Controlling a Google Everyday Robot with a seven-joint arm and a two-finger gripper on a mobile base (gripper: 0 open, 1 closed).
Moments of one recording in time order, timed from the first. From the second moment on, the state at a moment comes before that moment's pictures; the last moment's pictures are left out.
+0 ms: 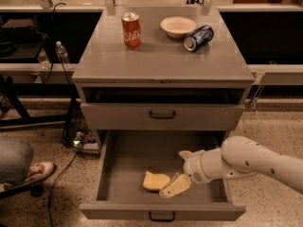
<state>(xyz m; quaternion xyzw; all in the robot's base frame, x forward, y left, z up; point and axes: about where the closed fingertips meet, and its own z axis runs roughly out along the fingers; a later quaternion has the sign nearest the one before) 0.459 -0.071 0.572 -0.45 0.81 0.27 0.28</state>
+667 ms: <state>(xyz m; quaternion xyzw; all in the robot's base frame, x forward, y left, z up) 0.508 -0.060 0.535 -0.48 0.78 0.23 0.33</state>
